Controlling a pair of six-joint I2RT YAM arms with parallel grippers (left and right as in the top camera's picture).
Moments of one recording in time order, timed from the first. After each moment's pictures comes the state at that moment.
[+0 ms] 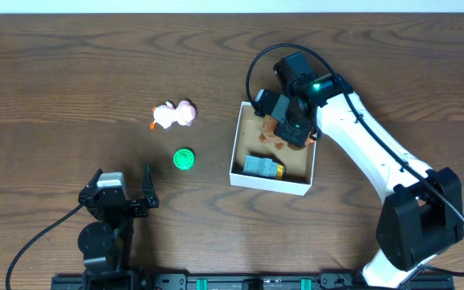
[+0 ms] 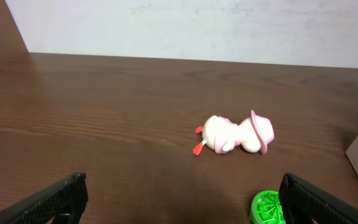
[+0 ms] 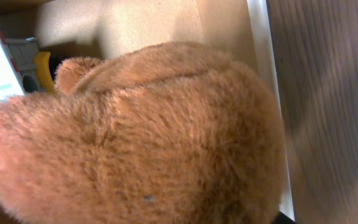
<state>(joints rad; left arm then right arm) 0.11 0.01 0.08 -0.27 0.06 -0.02 0.45 1.83 1.47 -1.00 0.01 -0.65</state>
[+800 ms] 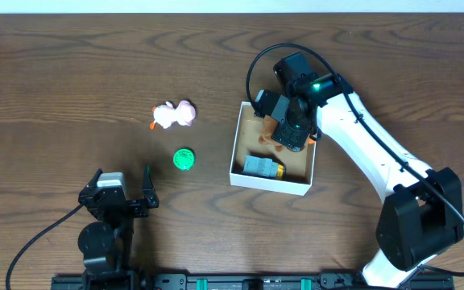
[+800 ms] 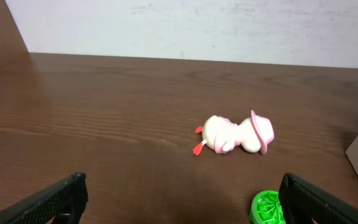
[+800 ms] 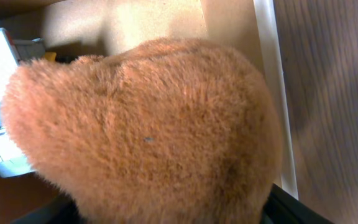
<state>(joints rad) 0.11 0.01 0.08 -0.27 0.06 -0.02 0.45 1.83 1.47 -1.01 0.00 -0.64</state>
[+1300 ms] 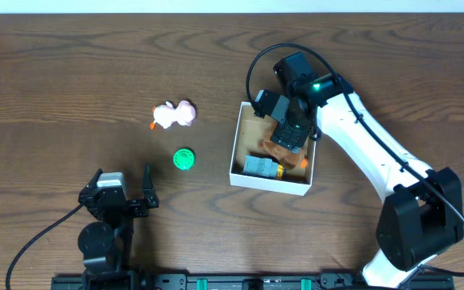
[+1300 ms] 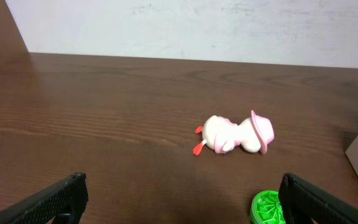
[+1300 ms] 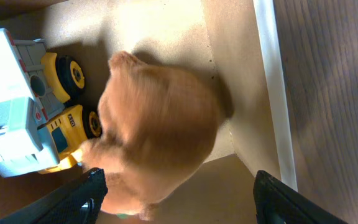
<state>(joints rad) 0.11 0.01 0.08 -0.27 0.06 -0.02 0.45 1.83 1.47 -1.01 -0.01 -0.64</state>
